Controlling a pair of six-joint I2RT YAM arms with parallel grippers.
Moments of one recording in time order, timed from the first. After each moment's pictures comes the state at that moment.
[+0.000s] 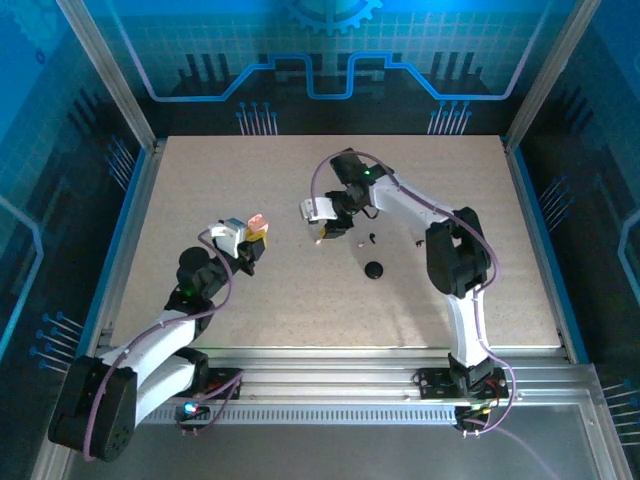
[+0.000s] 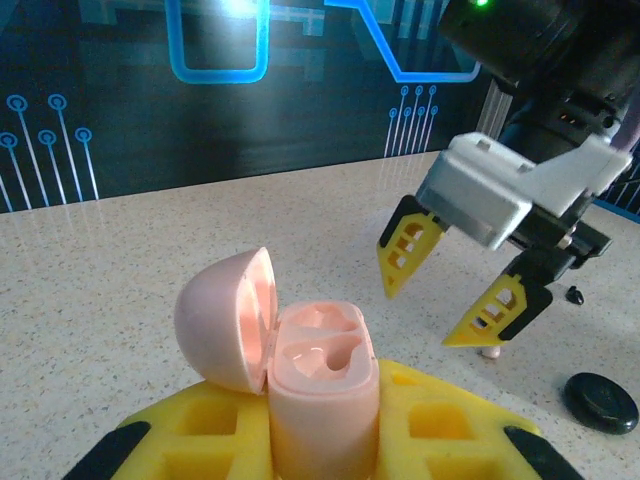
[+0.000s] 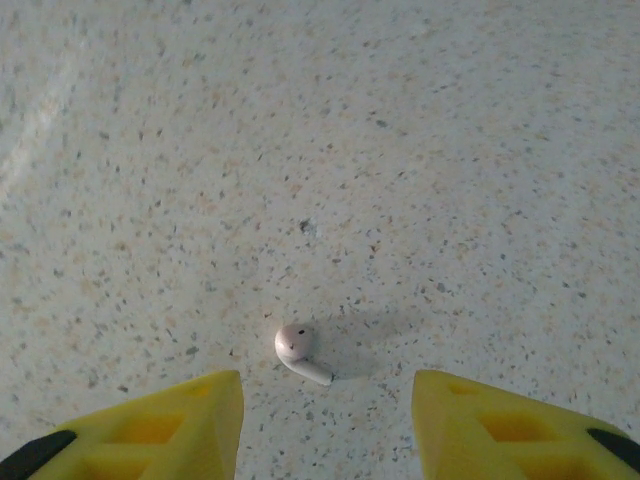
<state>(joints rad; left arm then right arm) -0.21 0.98 0.24 0.65 0.30 -0.08 0.54 2.18 1.85 -0.89 -0.47 -1.39</state>
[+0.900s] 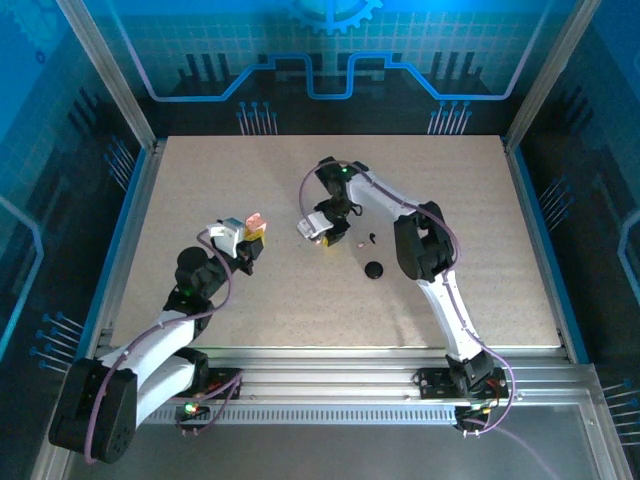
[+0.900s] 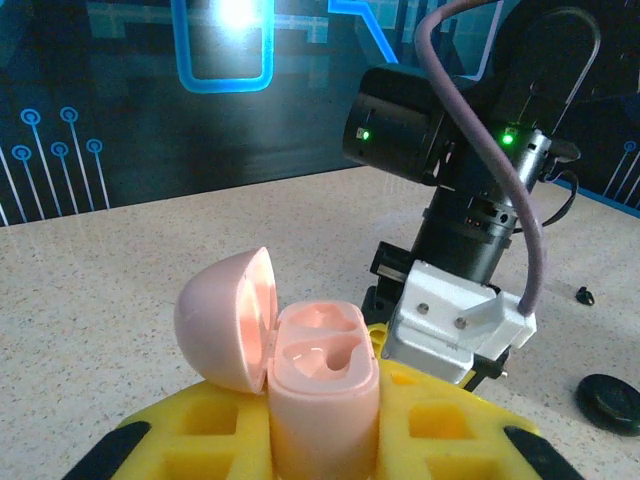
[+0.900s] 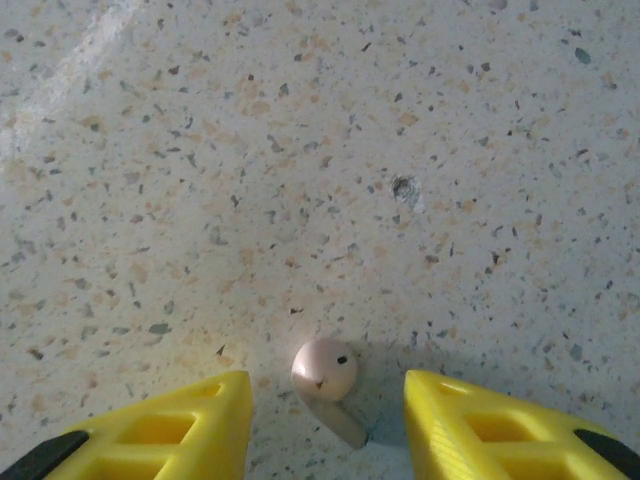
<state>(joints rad) -0.20 0.96 0.24 0.65 0.31 -0.06 0.57 2.46 2.15 -1.13 -0.37 -1.68</state>
